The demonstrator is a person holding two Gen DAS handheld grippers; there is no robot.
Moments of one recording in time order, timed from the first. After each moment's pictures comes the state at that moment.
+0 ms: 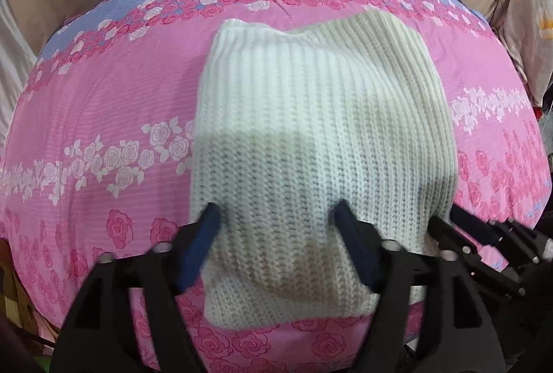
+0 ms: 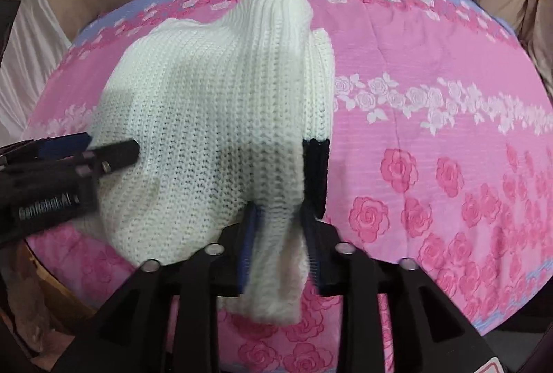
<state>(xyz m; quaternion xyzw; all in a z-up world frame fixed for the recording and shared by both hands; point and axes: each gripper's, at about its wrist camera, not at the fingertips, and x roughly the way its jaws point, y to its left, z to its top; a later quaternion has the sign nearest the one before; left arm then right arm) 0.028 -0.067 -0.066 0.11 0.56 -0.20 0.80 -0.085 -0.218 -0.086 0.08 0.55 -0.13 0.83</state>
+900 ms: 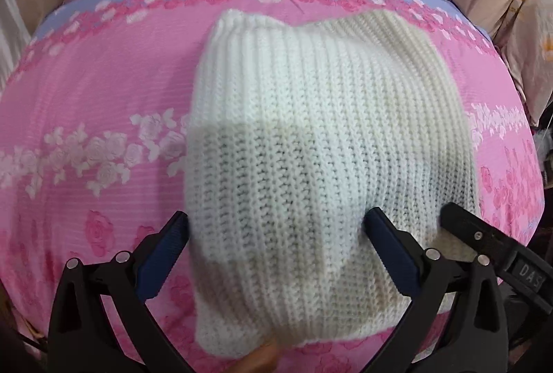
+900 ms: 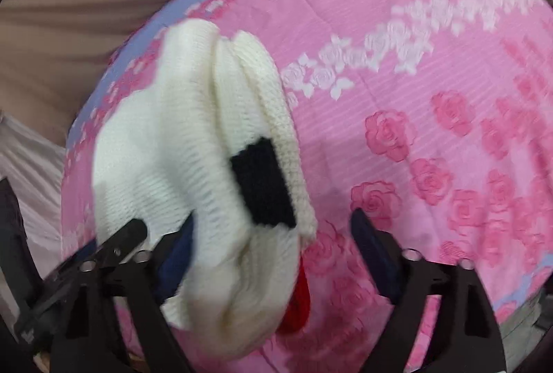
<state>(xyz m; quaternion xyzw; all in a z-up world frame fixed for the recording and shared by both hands) 0.036 -0.052 -0.080 0.07 0.55 -0.20 0.81 -0.100 -0.263 -0.077 0.28 0.49 -0.19 0.81</state>
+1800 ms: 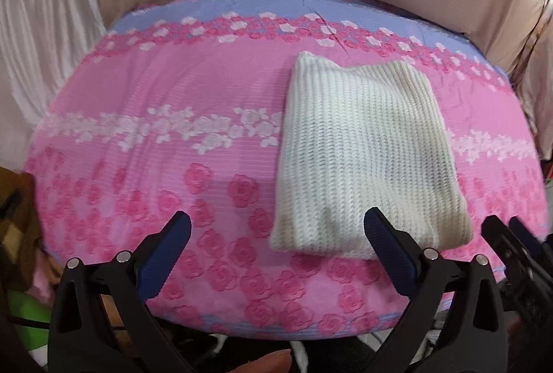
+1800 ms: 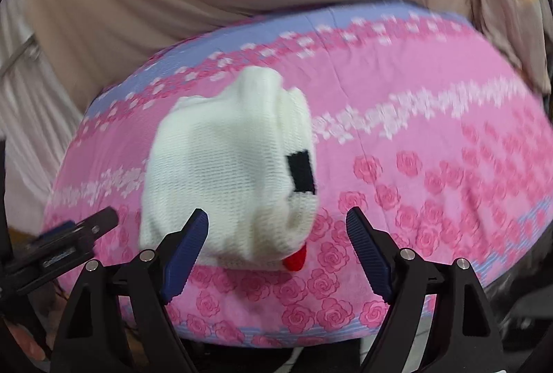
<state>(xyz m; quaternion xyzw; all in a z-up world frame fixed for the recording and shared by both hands) -0.019 0.010 -0.013 0.03 0.52 -0.12 0.85 -0.149 -0.217 -0.012 0.18 0.44 -0.18 0.86</state>
